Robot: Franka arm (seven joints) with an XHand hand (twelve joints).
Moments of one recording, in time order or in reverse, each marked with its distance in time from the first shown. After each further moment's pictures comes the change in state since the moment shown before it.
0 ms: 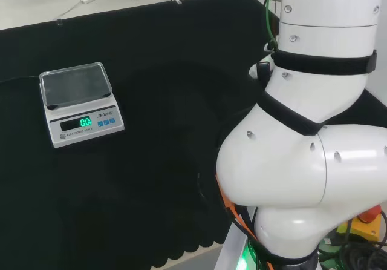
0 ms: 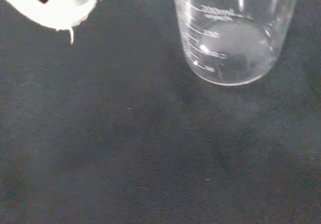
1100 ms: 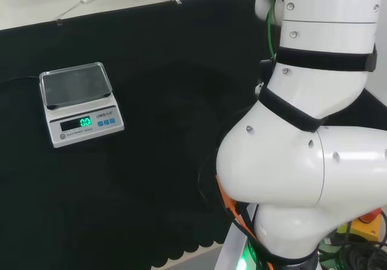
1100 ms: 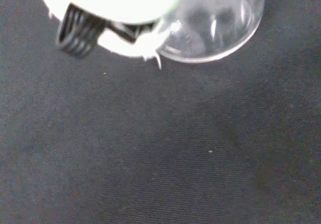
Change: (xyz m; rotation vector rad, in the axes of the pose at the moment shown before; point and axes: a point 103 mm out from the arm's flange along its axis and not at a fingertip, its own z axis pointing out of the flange) arm -0.005 0.013 0.052 -0.087 0.038 0.011
